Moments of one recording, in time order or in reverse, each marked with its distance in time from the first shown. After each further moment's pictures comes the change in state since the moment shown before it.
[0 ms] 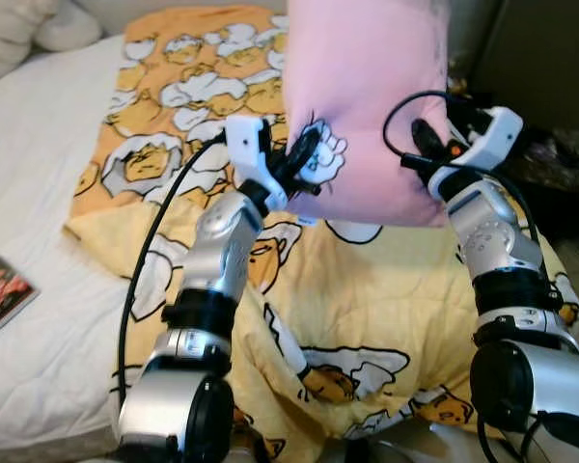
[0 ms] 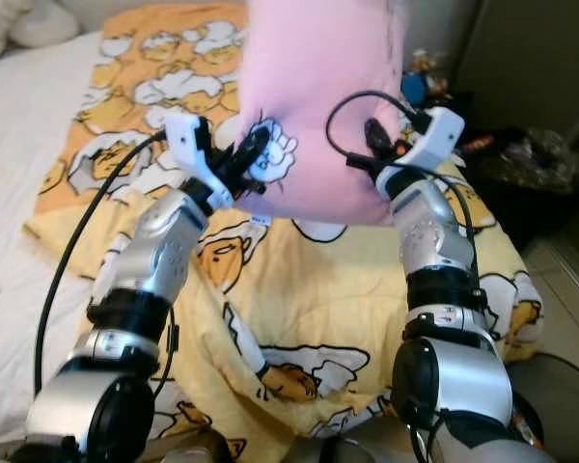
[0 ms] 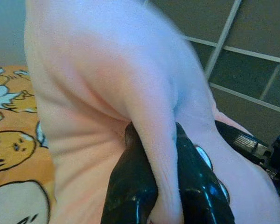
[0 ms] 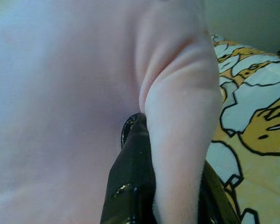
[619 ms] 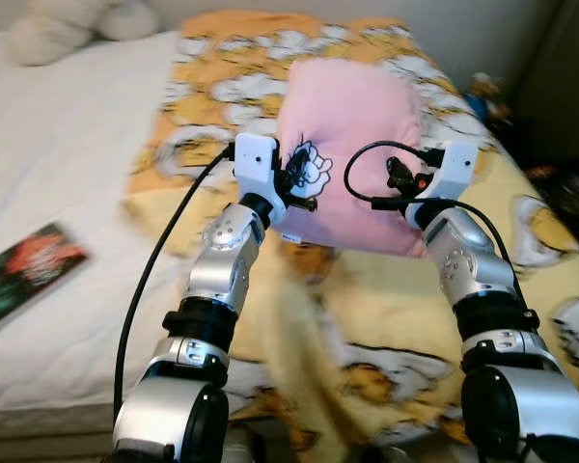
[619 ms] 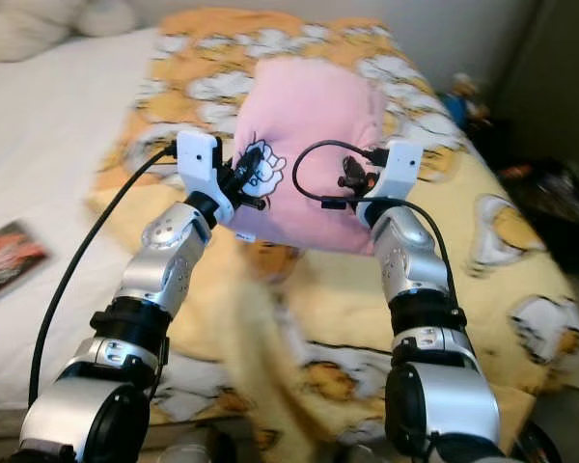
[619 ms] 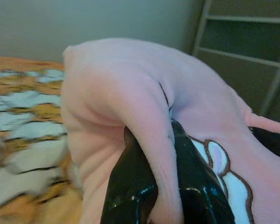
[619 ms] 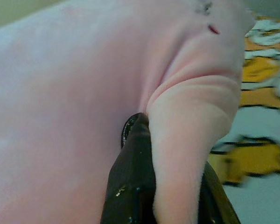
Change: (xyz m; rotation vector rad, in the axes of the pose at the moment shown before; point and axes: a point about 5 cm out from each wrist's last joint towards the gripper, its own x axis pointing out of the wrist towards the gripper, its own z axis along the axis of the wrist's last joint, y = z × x) left arm -0.005 0.008 -0.017 0.183 0.101 0.157; right arm -0.010 0.005 -0.048 -0.177 0.137 -0.027
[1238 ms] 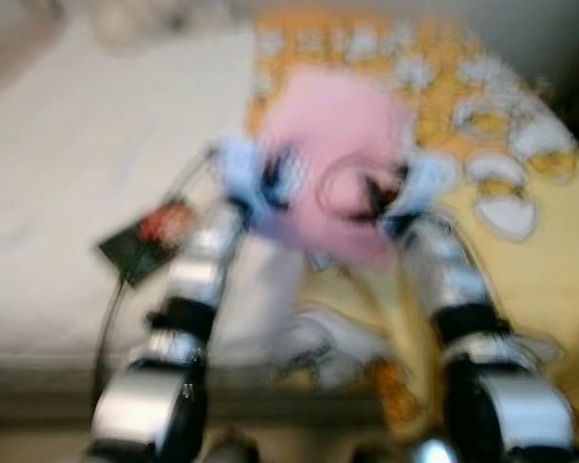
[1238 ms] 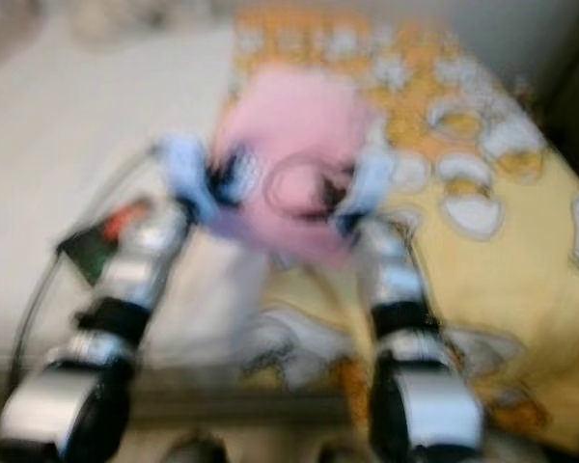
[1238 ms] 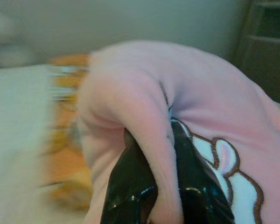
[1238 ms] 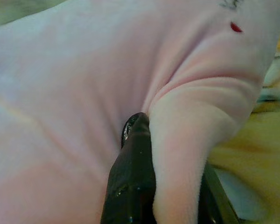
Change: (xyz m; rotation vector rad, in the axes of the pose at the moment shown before) left arm -0.008 0.029 -0.002 0.050 0.032 0.092; right arm 0.004 0.030 -0.024 0.022 0.052 0.091
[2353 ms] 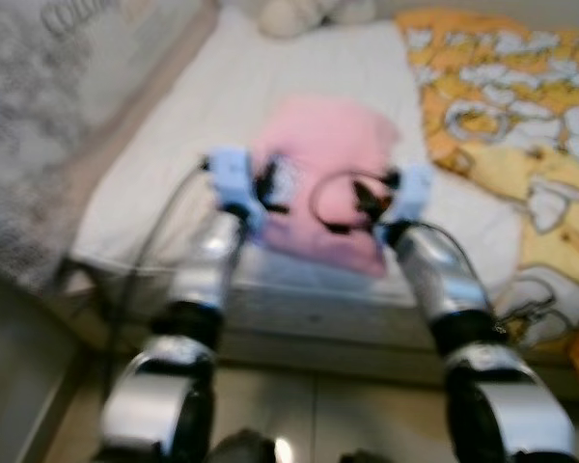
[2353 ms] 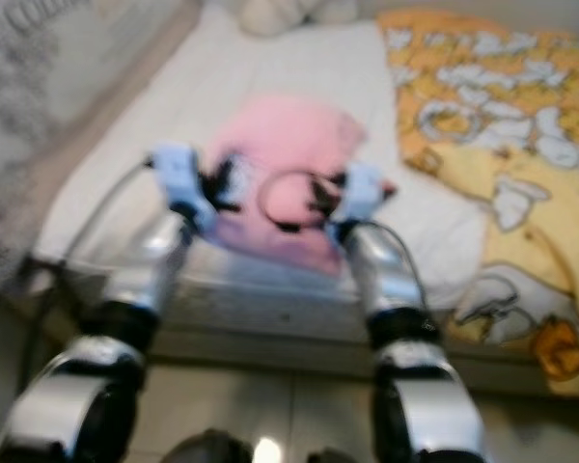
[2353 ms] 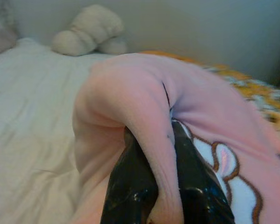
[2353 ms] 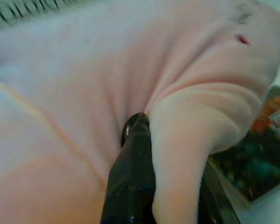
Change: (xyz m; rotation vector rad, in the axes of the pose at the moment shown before) left arm -0.001 -0.015 -0.018 -0.076 0.038 0.007; right arm -0.010 -0.011 -0.014 -0.039 0.049 -0.003
